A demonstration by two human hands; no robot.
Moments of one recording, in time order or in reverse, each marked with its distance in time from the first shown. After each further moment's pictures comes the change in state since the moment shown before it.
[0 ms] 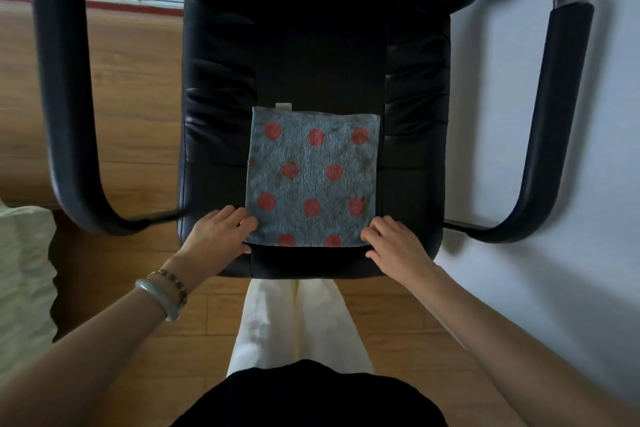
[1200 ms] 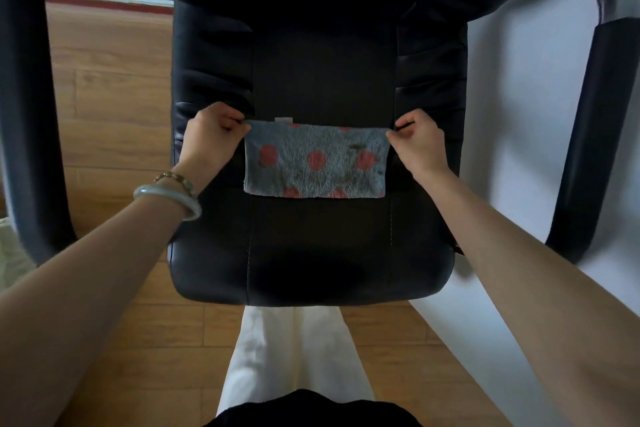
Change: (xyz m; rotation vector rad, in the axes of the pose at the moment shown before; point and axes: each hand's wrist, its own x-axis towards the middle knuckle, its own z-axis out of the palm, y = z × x) left_hand 0.139 -0.068 -0.076 -0.775 0.420 -0.707; right_hand 0.148 0.078 -0.086 0.789 0.407 0.689
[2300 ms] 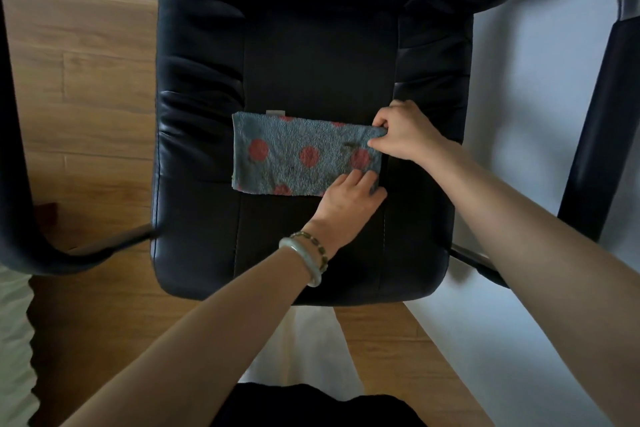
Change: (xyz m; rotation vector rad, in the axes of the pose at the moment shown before) left_hand -0.104 0.074 0.151 0.478 -0.169 0.906; right_hand 0.031 -0.016 -0.003 -0.593 -0.387 -0.331
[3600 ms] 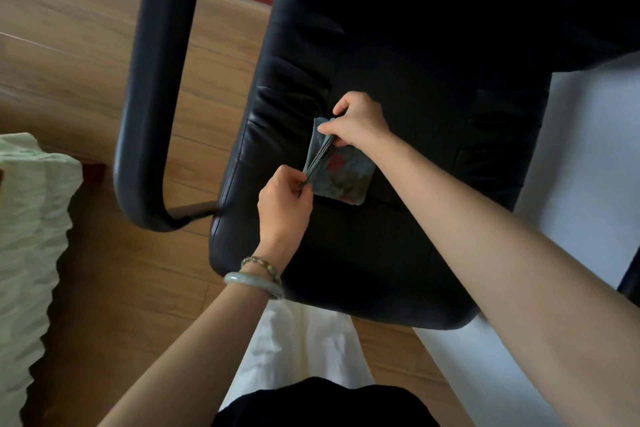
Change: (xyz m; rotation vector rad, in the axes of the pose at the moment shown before) left_hand -0.107 -0.078 -0.069 -0.748 0.467 -1.194; right_hand 0.034 -0.184 0.020 0.592 -0.065 0.179
